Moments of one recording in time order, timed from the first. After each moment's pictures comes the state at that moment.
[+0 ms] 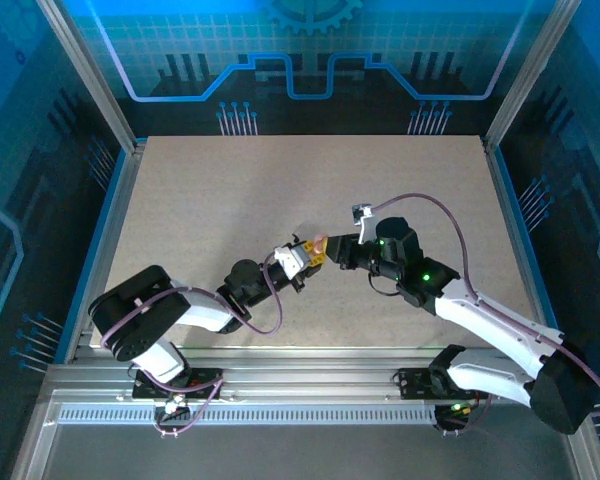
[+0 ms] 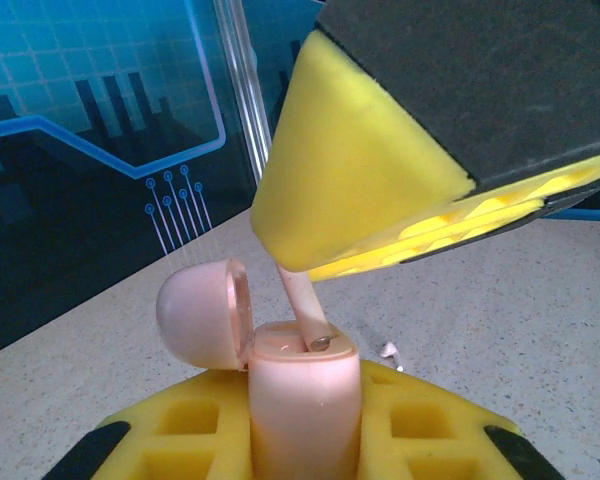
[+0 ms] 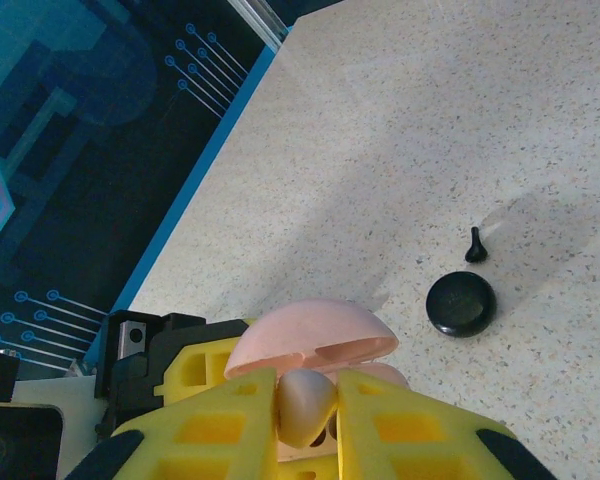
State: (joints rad) left arm -0.79 1.59 0.40 1.27 0.13 0.18; right arm 0.68 1.07 0.71 -0.04 -0.19 0.63
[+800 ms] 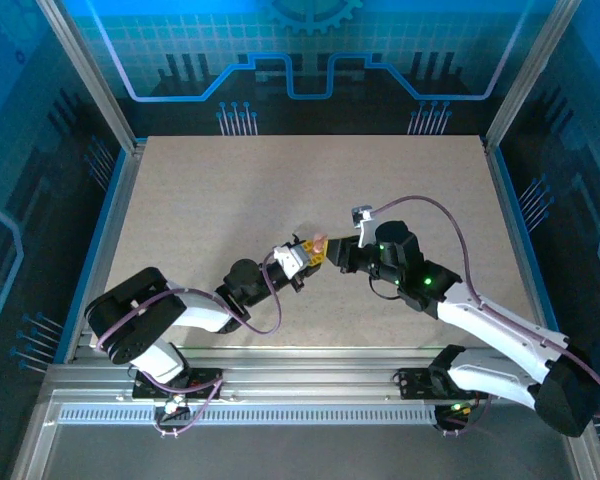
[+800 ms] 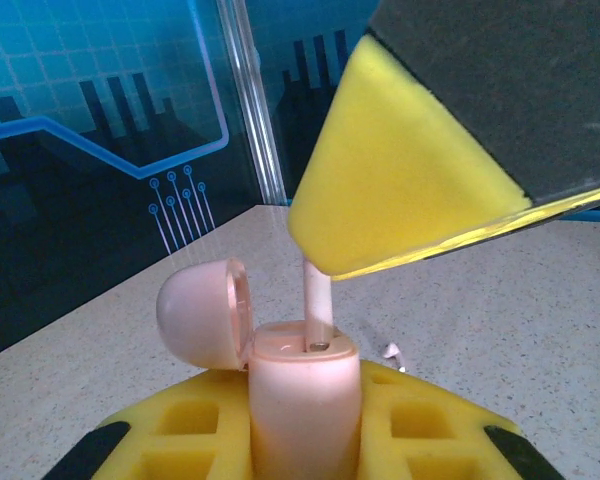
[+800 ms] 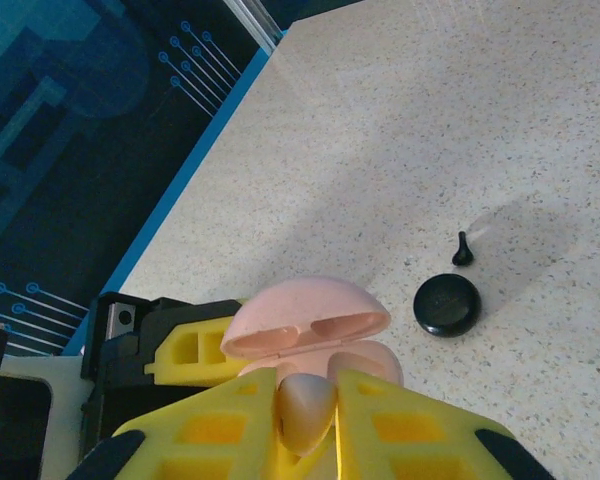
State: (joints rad) left arm -0.79 1.57 0.40 1.25 0.12 0.18; right arm 0.71 1.04 0.71 -0.07 -0.13 0.59
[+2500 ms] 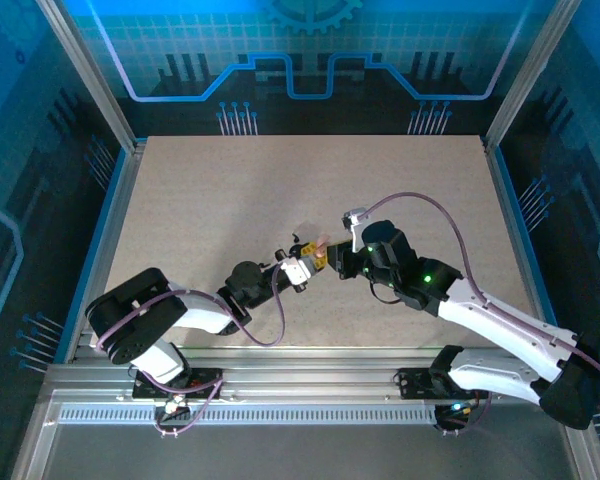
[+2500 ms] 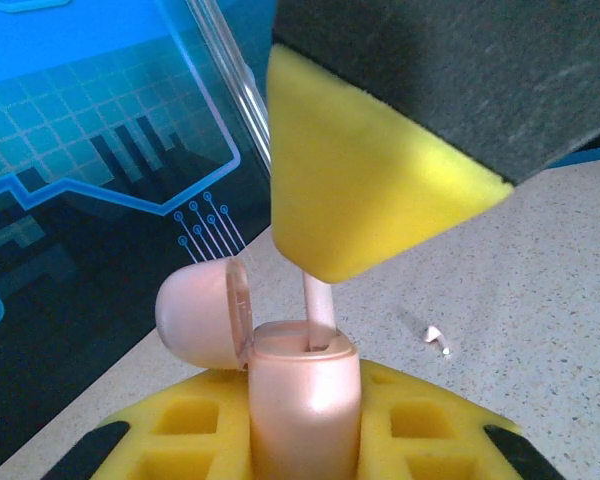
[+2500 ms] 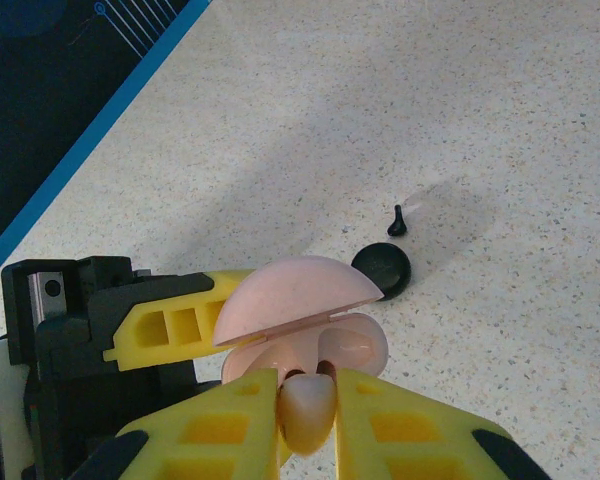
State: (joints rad) left arm -0.82 1.57 0.40 1.25 0.09 0.42; right arm 0.81 1.05 0.85 -0.34 0.06 0.47
